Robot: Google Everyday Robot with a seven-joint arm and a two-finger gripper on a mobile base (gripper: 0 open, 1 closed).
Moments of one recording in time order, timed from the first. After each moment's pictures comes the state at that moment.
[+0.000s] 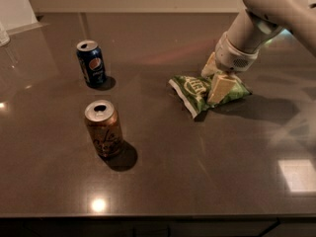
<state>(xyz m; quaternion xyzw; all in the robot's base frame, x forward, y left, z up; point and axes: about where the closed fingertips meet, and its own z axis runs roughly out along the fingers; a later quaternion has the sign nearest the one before) 0.593 -0.157 0.846 -0.70 0.69 0.04 0.16</state>
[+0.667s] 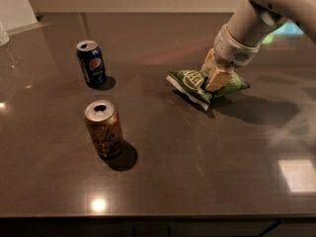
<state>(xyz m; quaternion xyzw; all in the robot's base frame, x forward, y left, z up) 0.583 -0.143 0.870 -0.71 0.68 0.05 0.17</state>
